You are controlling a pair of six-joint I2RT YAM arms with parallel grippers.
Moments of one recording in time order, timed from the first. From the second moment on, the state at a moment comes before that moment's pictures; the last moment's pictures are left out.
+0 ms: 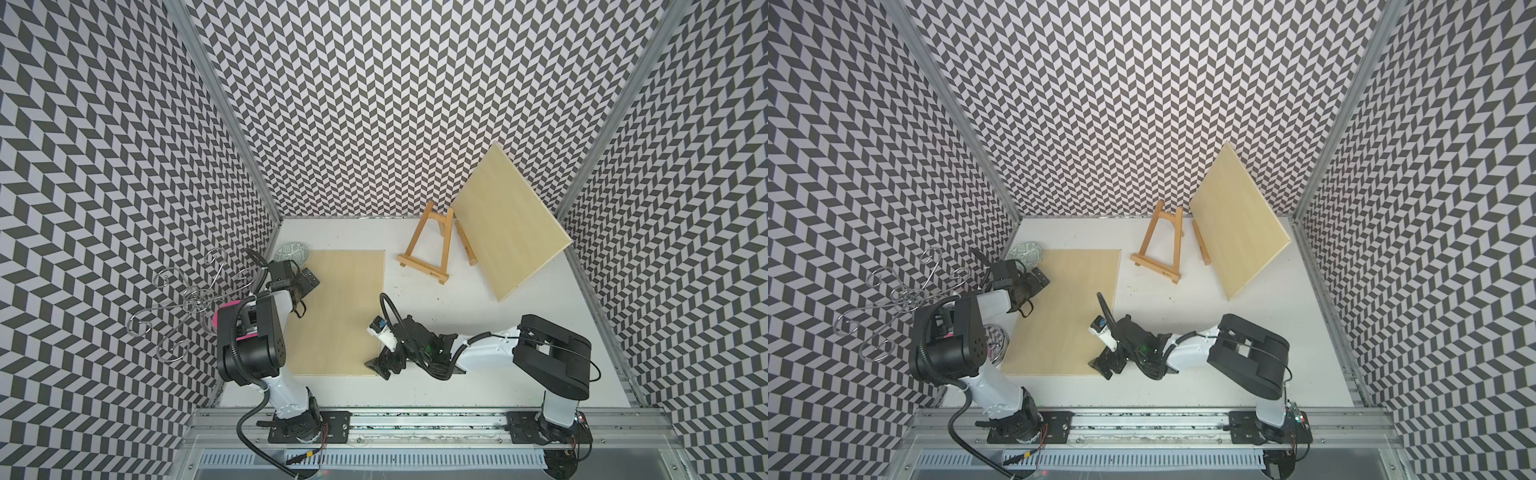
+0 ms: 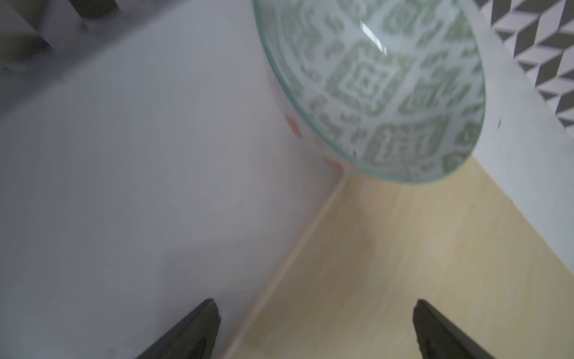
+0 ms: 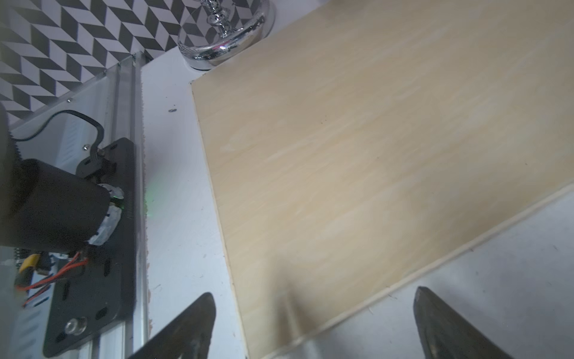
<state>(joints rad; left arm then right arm) 0.27 1.70 0.82 0.07 0.05 -0.51 1.13 1.86 0.89 0.35 -0.15 0.18</state>
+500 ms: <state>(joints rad) 0.20 1.67 0.75 0.12 0.09 -0.52 0.99 1.80 0.83 0.33 -0.24 0.35</state>
